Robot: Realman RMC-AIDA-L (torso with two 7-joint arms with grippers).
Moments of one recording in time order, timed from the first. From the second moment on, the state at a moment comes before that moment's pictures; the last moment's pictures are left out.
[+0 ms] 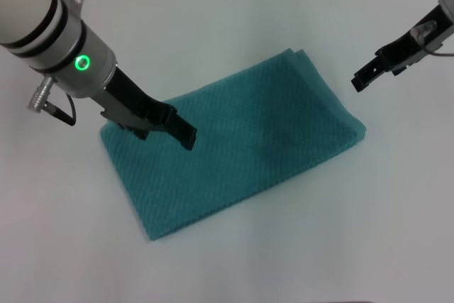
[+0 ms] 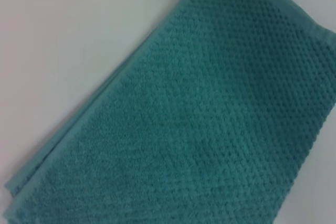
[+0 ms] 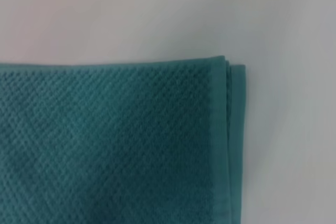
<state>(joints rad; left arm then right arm) -0.74 -2.06 1.38 1.23 2.52 1.60 -3.00 0.98 2.01 -0.83 -0.78 -2.90 -1.49 2.54</state>
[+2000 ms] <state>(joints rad) -0.76 -2.06 1.41 1.20 2.50 1.56 -3.00 0.94 2.07 -0.82 -0.35 -2.83 -0.92 2.47</state>
